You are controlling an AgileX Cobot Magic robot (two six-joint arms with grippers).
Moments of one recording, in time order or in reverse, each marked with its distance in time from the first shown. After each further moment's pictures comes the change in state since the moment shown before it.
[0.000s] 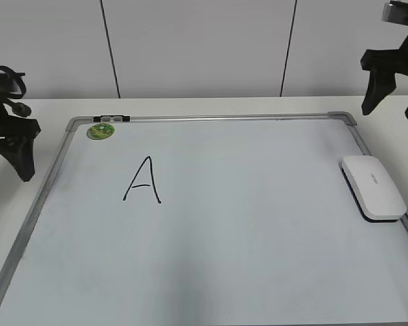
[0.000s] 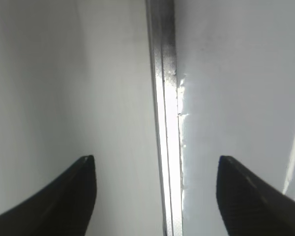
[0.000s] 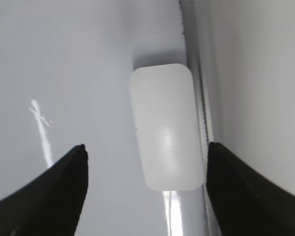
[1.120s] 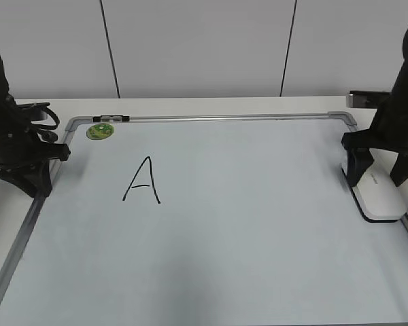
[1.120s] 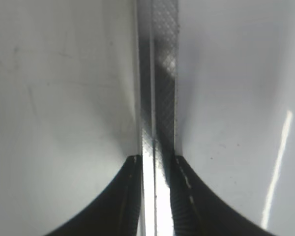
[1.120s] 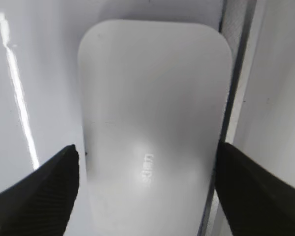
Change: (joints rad) left arm 0.000 0.199 -0.004 -0.080 -0.237 0.000; right arm 0.000 0.238 0.085 -0.029 -0.052 -0.180
